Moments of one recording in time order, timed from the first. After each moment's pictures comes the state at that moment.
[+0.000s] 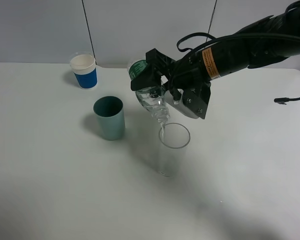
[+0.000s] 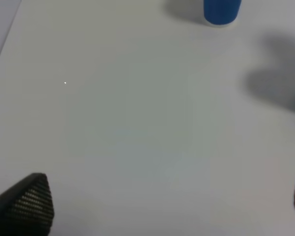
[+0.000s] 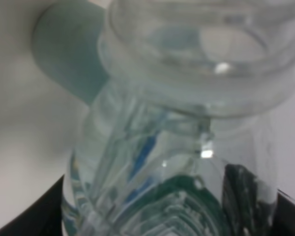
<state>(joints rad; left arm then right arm) 0.12 -0.01 -0.51 -0.07 1.06 0.12 0.42 1.80 -1.03 -1.75 -0.80 -0.87</state>
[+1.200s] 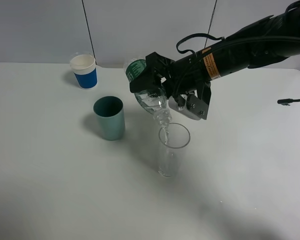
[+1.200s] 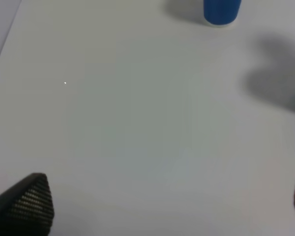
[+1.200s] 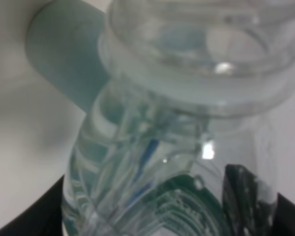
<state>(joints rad) 0.12 -0.01 -0.51 -0.07 1.06 0.12 0.42 1.80 -1.03 -1.75 -0.83 -0.97</state>
